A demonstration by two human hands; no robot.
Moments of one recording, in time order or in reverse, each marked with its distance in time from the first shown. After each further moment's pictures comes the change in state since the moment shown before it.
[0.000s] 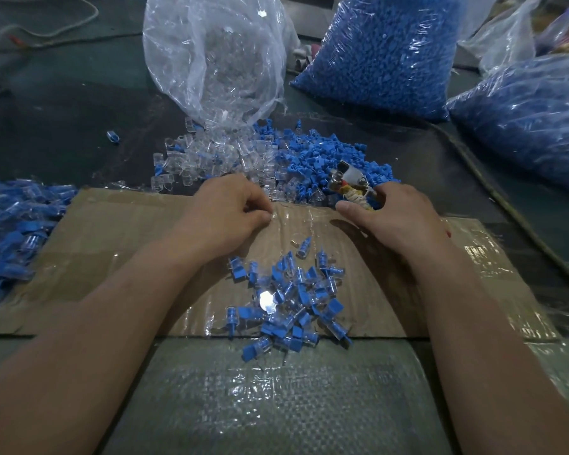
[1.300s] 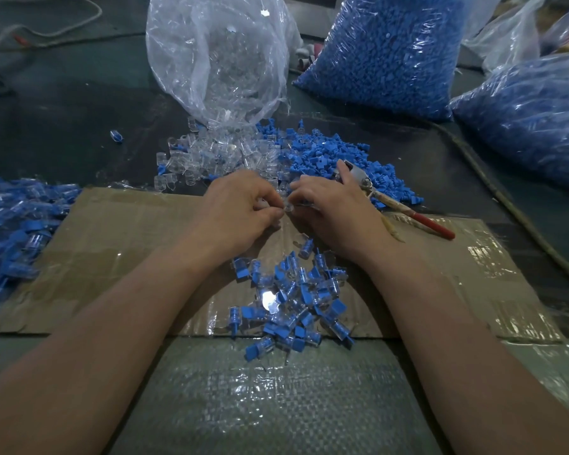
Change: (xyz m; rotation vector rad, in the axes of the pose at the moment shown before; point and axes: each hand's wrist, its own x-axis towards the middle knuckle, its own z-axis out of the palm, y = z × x) left_hand -0.004 0.009 0.004 -0.041 0.097 0.040; right_hand -0.005 -0.044 0.023 -0.005 0.090 -0.753
